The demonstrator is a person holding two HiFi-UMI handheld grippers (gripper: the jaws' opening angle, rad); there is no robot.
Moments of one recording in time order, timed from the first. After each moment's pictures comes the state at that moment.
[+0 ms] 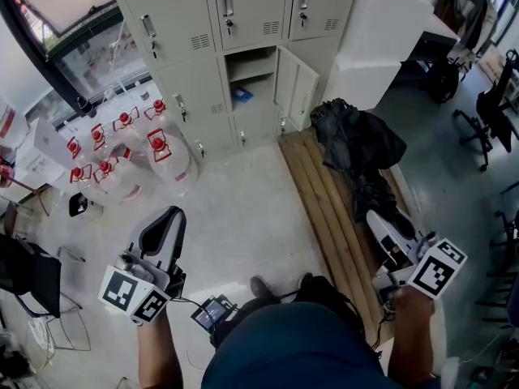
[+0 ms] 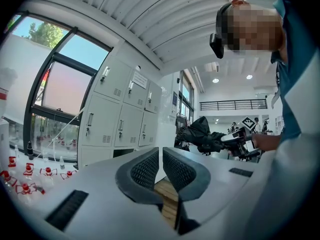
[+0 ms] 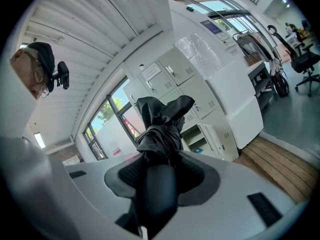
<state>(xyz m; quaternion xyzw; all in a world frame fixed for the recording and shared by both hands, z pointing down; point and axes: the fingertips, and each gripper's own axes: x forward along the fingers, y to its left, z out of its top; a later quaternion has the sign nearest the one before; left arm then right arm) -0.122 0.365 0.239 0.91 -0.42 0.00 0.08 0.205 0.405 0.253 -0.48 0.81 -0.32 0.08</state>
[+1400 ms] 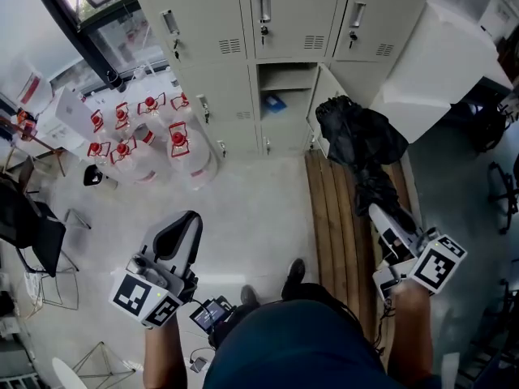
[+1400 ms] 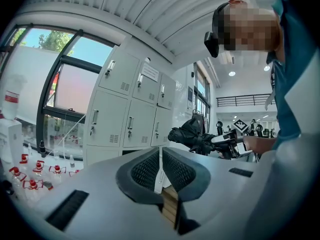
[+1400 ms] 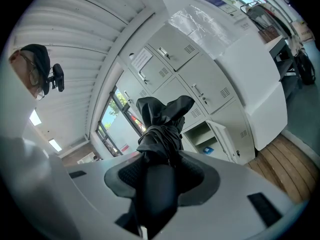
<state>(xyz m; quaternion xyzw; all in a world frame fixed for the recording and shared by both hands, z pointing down) -0.050 0.230 0.246 0.86 -0.50 0.01 0.09 0.253 0.175 0.280 -0.39 0.84 -0.36 0.05</state>
